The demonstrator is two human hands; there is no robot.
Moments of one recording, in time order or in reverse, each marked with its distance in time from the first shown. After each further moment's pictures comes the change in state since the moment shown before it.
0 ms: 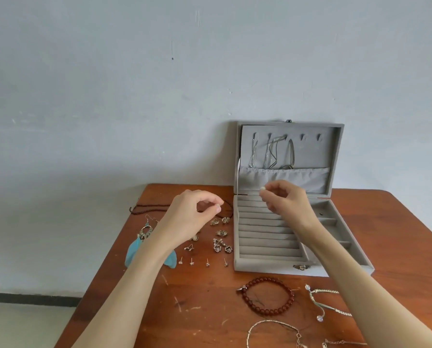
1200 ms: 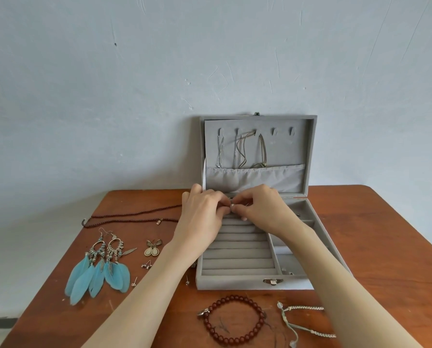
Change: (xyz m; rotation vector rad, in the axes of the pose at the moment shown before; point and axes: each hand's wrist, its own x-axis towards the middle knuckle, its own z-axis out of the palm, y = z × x) left_hand 0.054 0.016 0.091 0.345 0.159 0.157; right_hand 0.022 0.010 -0.017 -0.557 -0.193 -0.116
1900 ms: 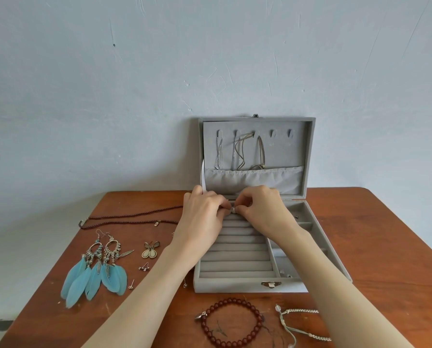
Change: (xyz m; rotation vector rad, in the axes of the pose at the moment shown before) left_hand 0.000 0.003 0.002 -0.054 0.049 0.035; right_hand 0.001 0.002 0.002 -0.079 0.106 0.026
